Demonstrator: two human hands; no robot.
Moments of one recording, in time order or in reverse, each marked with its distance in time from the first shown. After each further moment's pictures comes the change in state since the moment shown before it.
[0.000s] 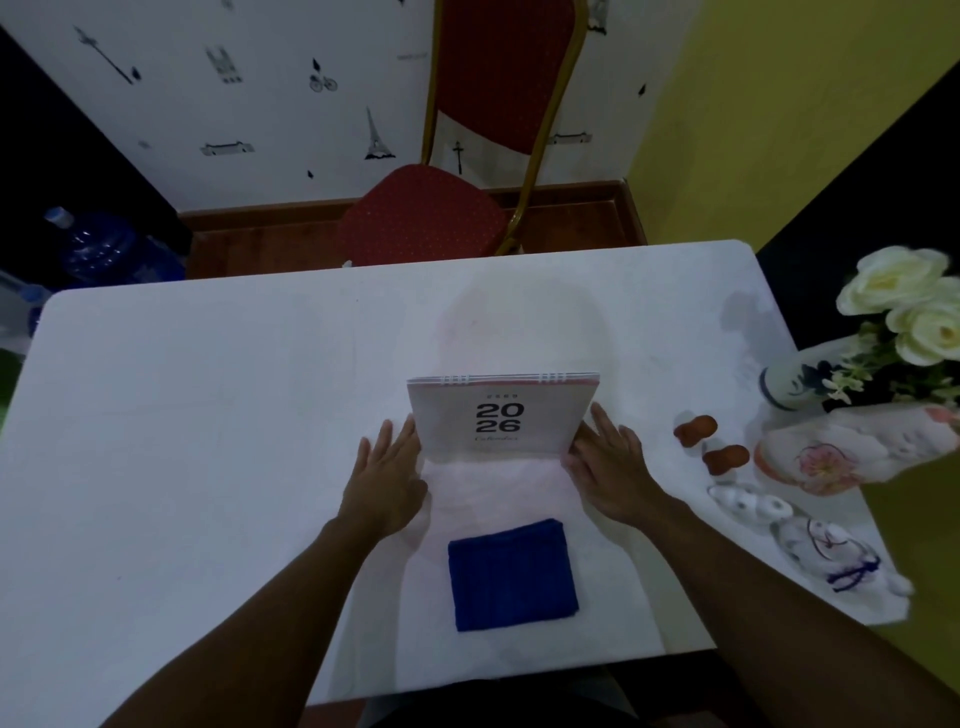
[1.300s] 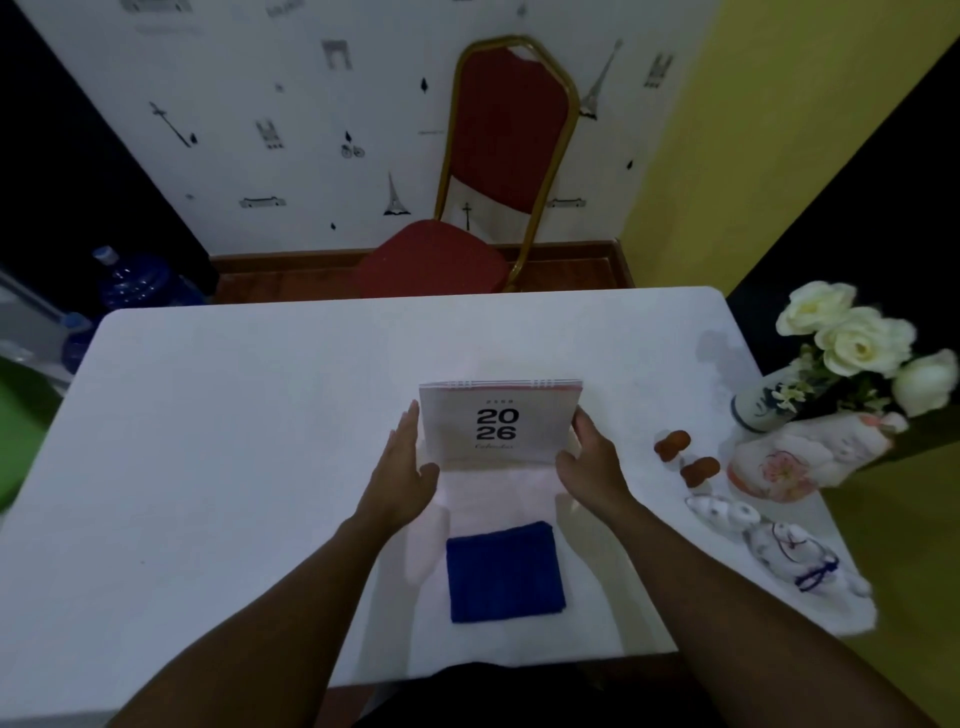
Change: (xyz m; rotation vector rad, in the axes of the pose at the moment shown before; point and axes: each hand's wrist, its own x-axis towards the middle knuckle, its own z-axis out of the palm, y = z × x) left_hand -0.043 0.039 -0.023 -0.511 0.310 0.091; right_hand -0.018 -0.067 -0.040 0.714 0.253 0.269
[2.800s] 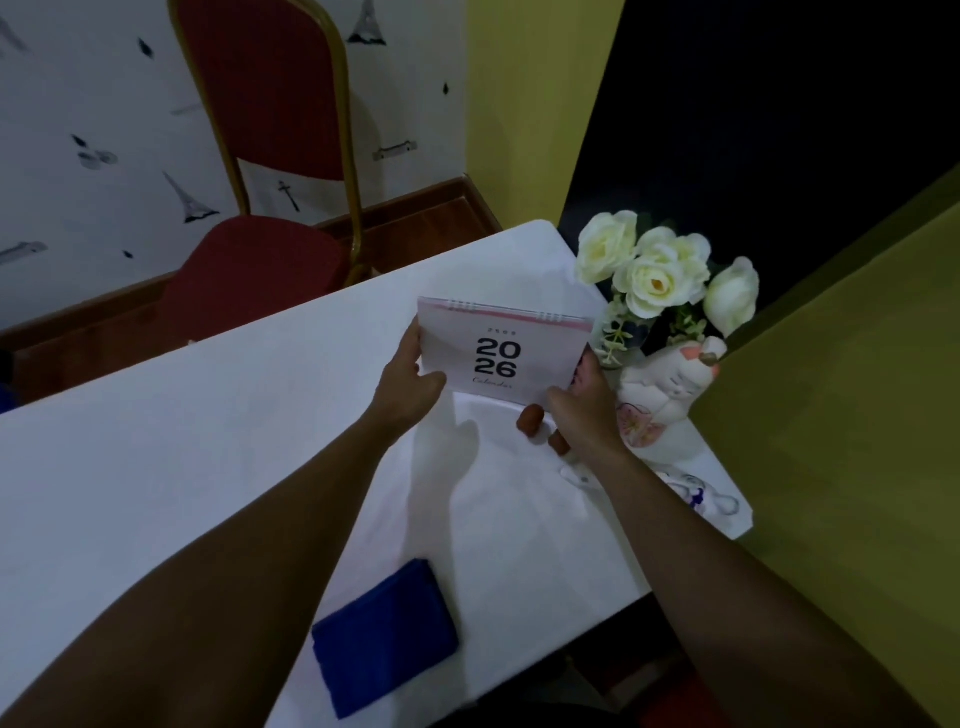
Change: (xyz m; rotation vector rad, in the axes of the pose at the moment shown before) left_hand 0.161 0.182 0.144 -0.158 -0.309 -0.001; right_hand 0.035 0.064 -0.154 0.439 0.471 0.272
